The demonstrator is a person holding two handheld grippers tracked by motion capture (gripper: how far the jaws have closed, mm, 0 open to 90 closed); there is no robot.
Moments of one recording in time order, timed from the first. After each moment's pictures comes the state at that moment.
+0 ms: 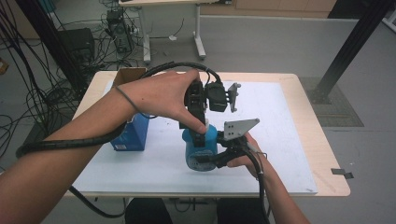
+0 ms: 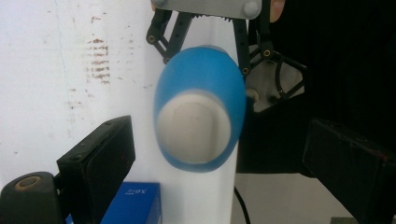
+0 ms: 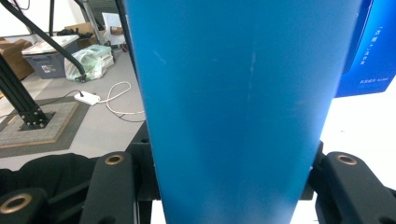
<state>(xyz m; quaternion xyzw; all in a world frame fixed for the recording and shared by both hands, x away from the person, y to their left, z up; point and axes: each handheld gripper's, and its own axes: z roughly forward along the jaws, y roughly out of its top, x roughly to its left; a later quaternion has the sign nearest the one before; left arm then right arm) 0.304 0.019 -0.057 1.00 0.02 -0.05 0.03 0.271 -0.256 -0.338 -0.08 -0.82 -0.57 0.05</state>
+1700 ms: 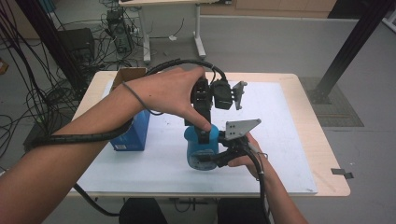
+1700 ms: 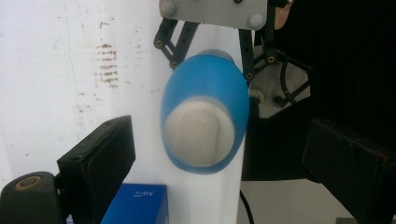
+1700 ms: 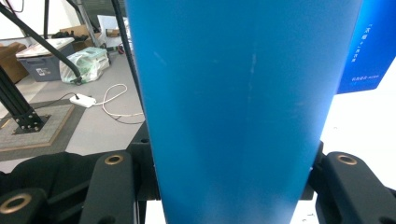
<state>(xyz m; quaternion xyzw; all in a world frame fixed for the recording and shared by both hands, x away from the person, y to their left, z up) 0.306 0.011 -0.055 1.00 0.02 -0.04 0.03 0.270 -0.260 -0.342 -0.09 -0.82 -0.57 0.04</state>
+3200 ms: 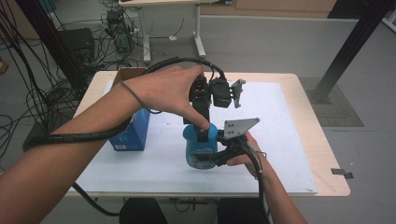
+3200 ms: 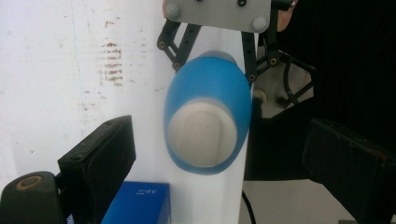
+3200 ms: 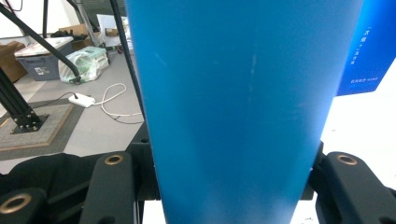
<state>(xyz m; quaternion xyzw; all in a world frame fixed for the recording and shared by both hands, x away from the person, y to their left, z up) 0.307 0.015 -0.053 1.00 0.02 -0.03 0.04 0.272 -0.257 -0.341 -0.09 -0.82 -0.57 0.04</state>
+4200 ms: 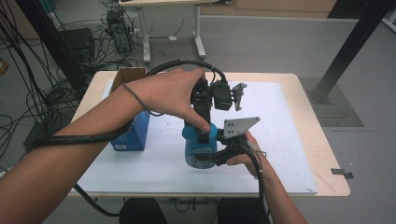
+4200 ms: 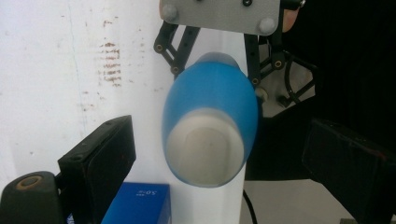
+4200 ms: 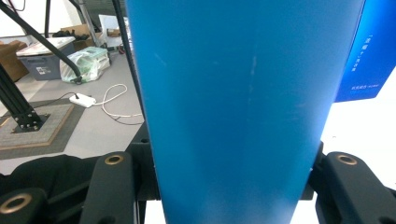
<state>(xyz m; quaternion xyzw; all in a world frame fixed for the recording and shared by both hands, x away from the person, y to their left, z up) 0.303 0.009 -0.061 1.00 0.02 -0.03 0.03 0.271 -0.256 -0.335 -0.08 -0.82 -0.57 0.04</state>
